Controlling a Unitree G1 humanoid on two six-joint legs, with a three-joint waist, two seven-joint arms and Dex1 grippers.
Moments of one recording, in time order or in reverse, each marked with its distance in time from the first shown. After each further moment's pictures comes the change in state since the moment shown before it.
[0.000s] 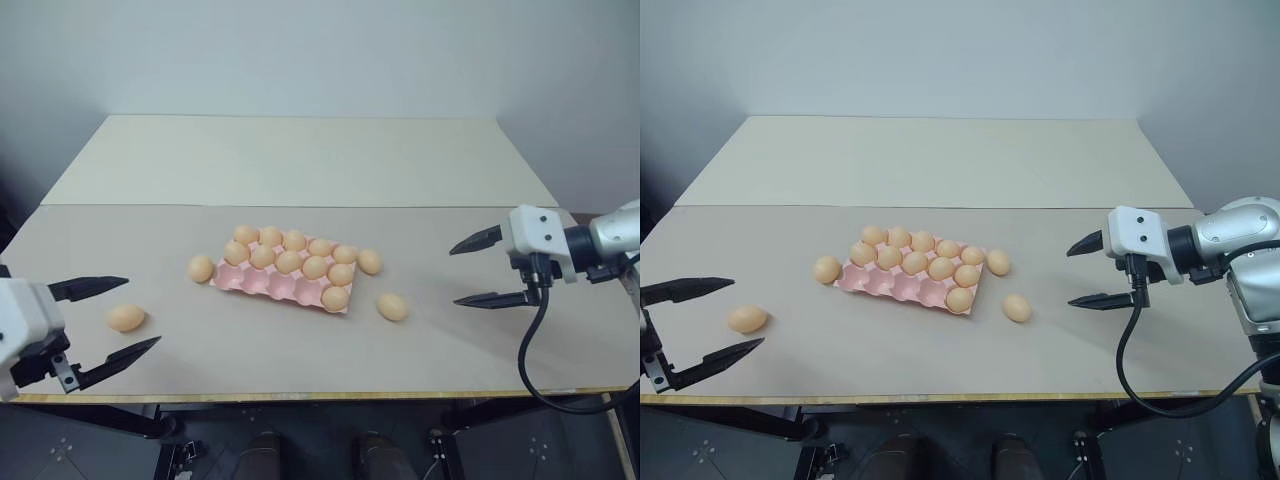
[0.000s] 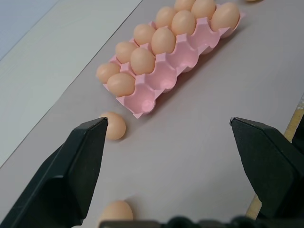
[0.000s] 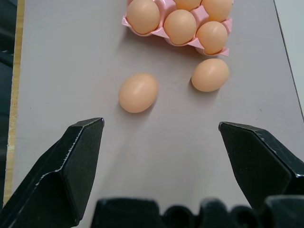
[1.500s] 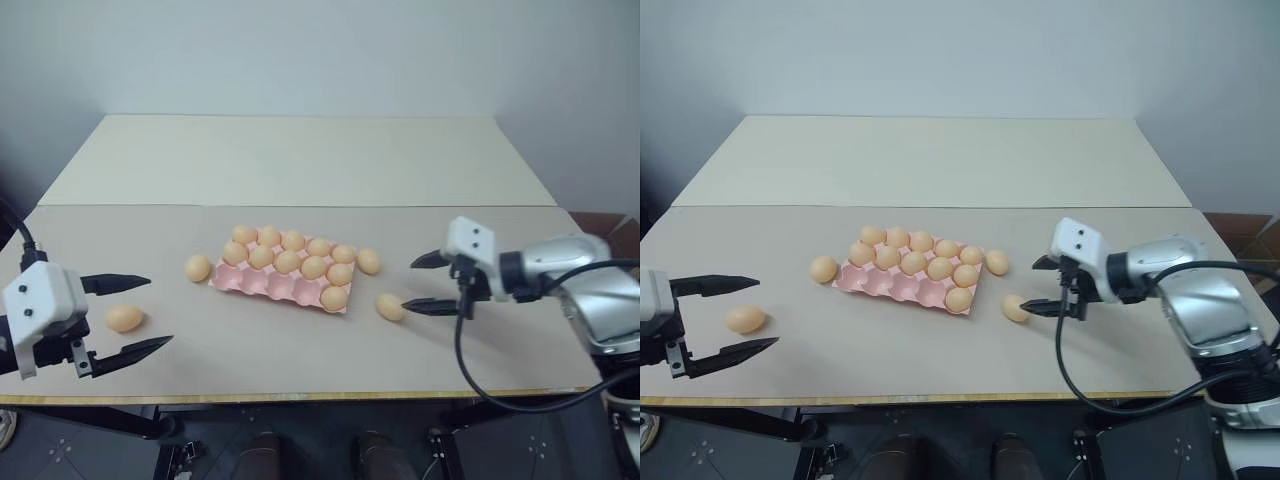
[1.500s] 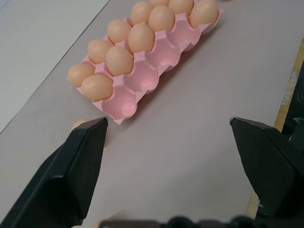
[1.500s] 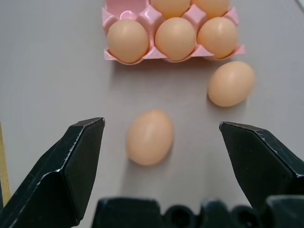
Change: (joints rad) left arm -0.125 0.104 -0.175 0.138 0.022 -0.046 -0.076; right arm 0.046 0.219 0.128 -0.234 -0.003 0.500 -0.369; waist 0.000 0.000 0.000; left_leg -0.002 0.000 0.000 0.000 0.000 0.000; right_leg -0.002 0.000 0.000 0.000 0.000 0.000
